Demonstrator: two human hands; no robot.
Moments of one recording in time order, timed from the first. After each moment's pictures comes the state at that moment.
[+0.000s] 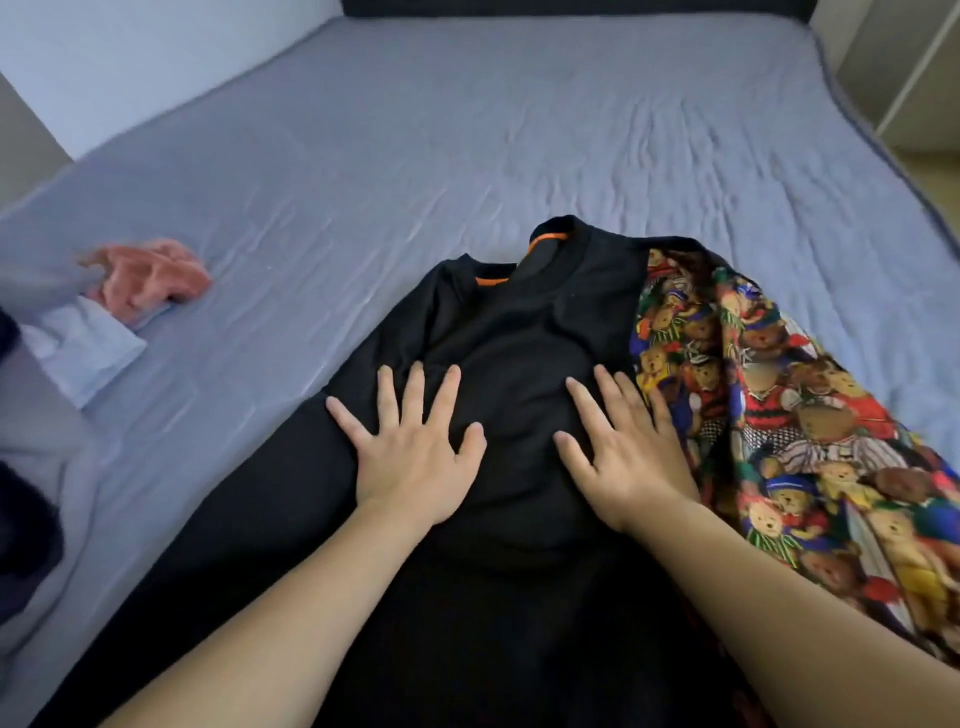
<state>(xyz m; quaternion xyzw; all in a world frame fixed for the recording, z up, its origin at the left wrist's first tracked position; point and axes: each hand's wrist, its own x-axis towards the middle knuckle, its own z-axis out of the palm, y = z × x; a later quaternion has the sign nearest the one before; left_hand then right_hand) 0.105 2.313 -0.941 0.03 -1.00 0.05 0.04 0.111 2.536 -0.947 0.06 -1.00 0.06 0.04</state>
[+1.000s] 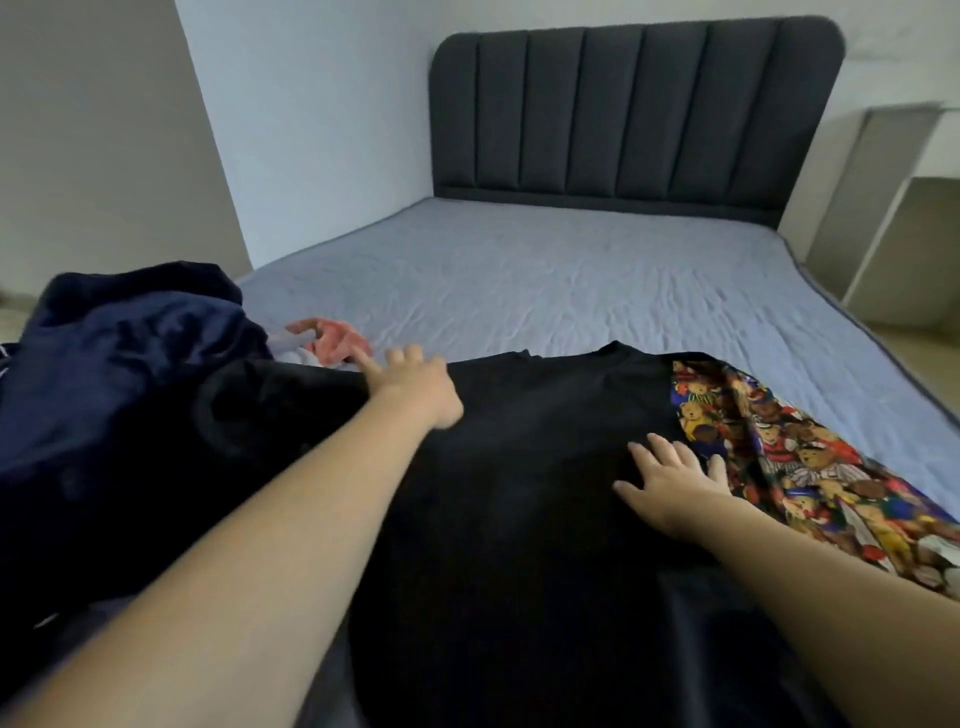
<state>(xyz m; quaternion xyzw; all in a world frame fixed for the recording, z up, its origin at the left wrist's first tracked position) 0.151 2.178 -0.773 0.08 -0.99 0.07 -0.04 0.182 2.461 -0.859 -0.02 -1.00 0.01 -0.10</state>
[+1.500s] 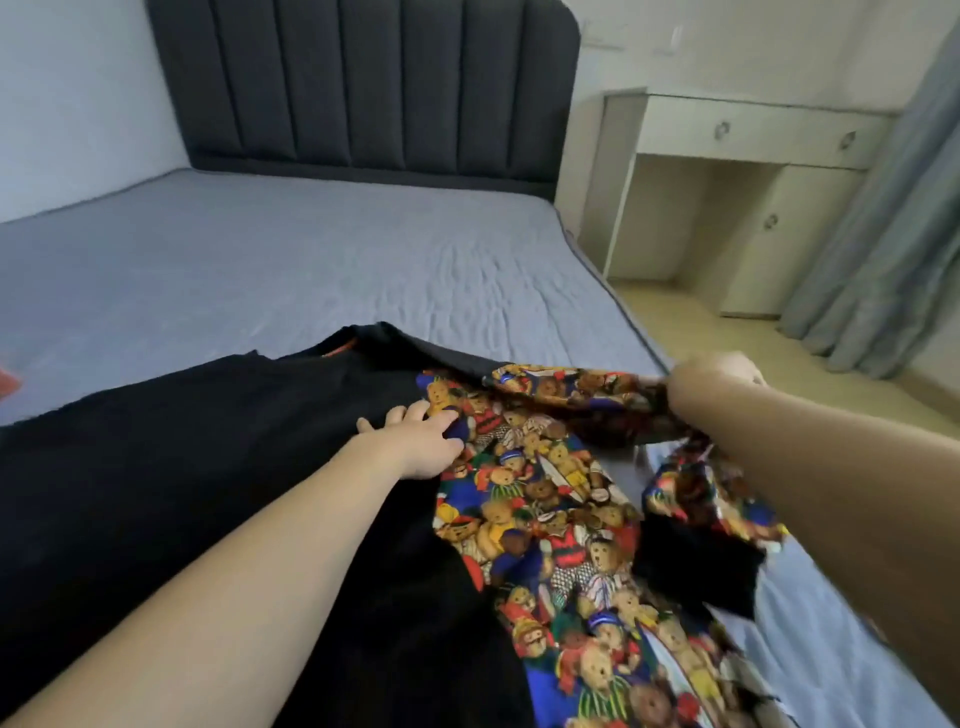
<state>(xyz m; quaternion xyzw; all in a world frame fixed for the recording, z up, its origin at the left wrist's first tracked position) 0.084 2.465 -0.875 -0.18 -0.96 -0.08 -0.17 0.176 2.745 -0.774 -0.27 -0.92 -0.24 -0.13</state>
